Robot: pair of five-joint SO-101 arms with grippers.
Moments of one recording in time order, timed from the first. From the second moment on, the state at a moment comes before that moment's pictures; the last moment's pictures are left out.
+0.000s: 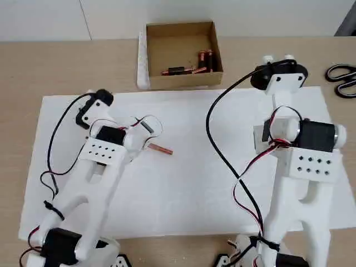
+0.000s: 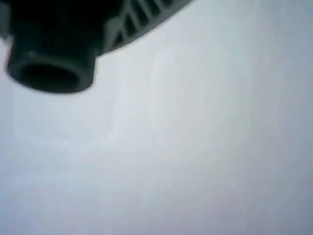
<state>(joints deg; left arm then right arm) 11.3 -13.8 36.3 56.8 67.4 5.6 -27.6 8.7 93.5 13.0</state>
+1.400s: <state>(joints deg) 11.3 -2.3 38.0 46.7 67.6 6.0 -27.6 8.7 94.2 11.8</state>
